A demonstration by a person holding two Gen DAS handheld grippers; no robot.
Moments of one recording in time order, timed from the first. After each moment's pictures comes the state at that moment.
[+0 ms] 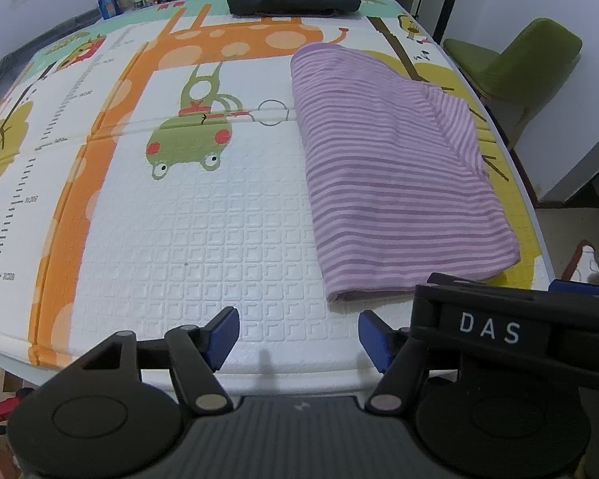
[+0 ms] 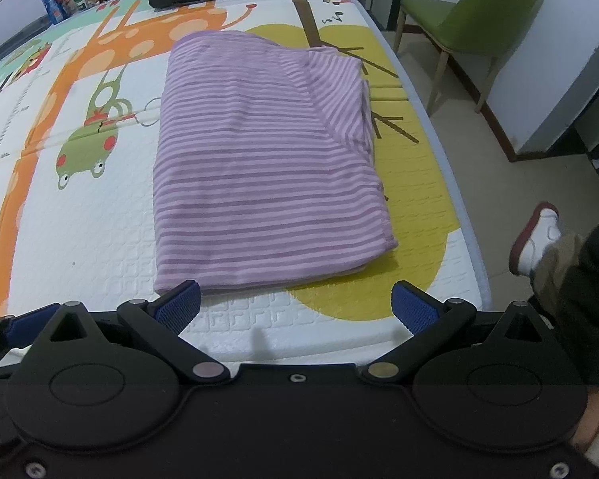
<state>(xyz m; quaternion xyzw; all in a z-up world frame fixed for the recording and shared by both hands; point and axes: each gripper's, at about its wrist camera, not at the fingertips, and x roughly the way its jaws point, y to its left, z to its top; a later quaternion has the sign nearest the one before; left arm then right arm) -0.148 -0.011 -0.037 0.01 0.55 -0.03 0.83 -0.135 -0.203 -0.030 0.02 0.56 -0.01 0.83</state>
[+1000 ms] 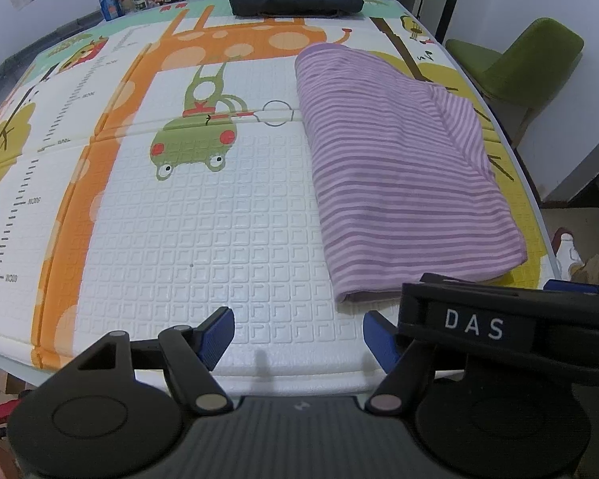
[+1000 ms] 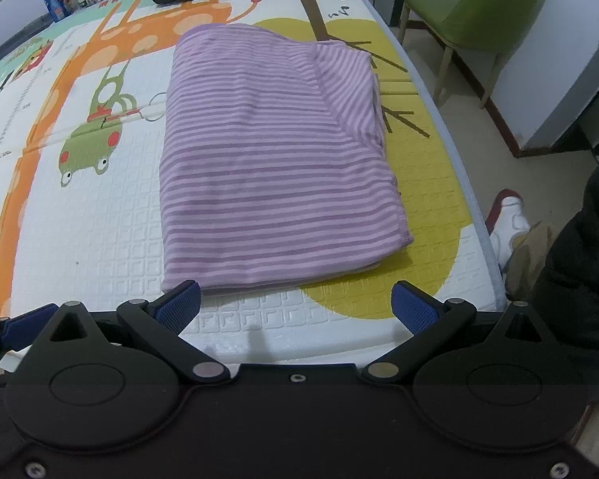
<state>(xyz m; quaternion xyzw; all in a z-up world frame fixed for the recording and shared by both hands) -0.148 -0.007 -0.039 0.01 0.55 -0.03 0.83 -0.130 -0.196 -0.036 0.02 0.56 -0.01 0.83</state>
